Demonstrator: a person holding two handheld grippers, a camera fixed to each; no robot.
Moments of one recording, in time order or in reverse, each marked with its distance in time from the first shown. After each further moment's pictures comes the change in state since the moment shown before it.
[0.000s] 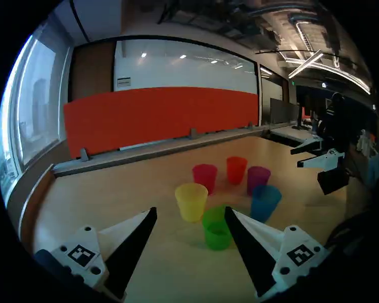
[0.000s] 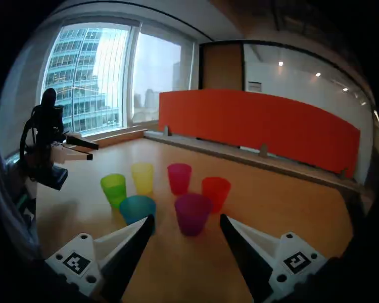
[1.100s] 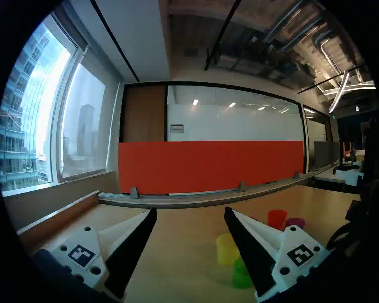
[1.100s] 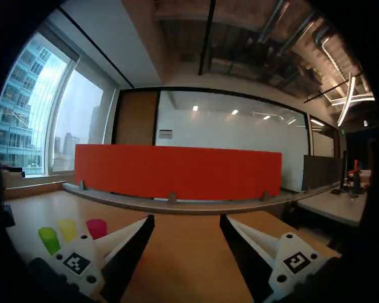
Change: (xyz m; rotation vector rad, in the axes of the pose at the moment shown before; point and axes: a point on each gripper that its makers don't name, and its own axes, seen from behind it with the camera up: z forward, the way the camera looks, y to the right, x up) left arm 0.072 -0.047 -0.044 0.381 0.335 -0.057; right arm 0.072 0.116 -0.060 -0.610 0.337 0.083
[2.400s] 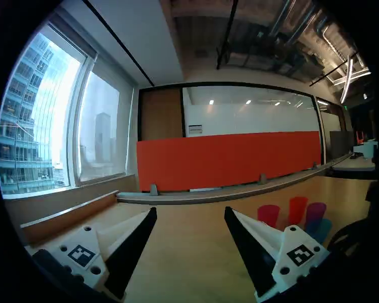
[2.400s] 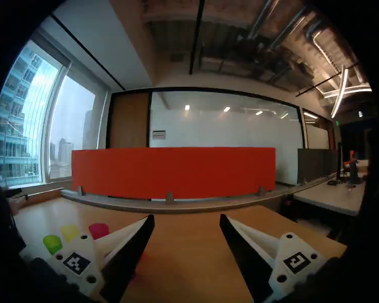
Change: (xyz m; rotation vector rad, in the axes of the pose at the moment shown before) left arm -0.045 -0.022 -0.004 0.133 0.012 0.052; right arm -0.001 -0.001 -0.015 -0.033 -0.014 0.048
